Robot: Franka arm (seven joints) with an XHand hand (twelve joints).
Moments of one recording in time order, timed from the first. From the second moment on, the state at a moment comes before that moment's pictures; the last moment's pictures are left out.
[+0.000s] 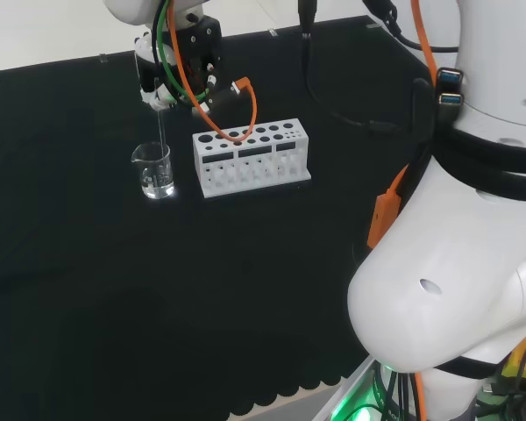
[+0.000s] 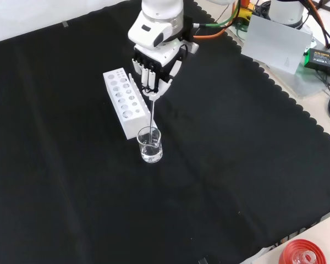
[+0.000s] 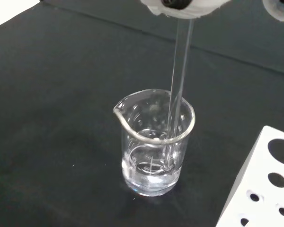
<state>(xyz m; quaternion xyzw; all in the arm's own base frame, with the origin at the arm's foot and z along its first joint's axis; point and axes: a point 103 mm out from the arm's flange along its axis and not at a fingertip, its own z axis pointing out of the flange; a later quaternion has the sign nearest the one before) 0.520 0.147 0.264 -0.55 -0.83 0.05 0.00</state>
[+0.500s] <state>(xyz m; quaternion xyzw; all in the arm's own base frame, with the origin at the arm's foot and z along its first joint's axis) 0.543 0.167 0.257 -0.54 -0.84 0.05 0.01</state>
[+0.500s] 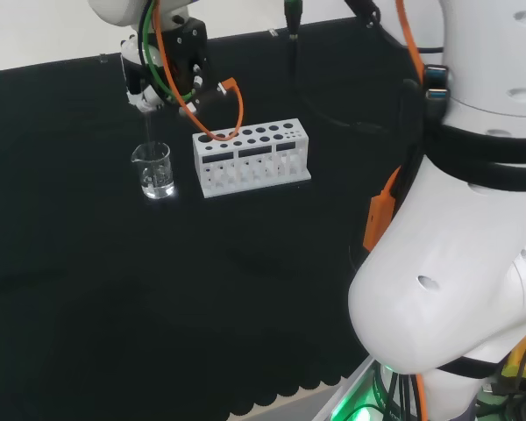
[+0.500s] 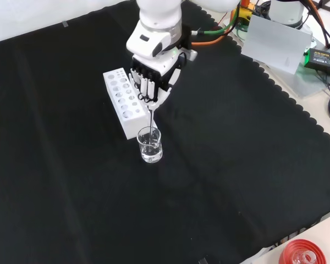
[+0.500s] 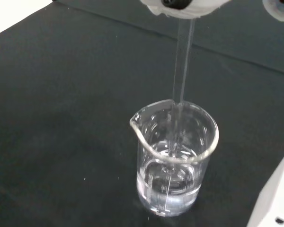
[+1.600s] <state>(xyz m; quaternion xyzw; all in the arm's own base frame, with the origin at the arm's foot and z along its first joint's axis) 0.529 0.141 0.270 -0.54 -0.84 0.05 0.01</state>
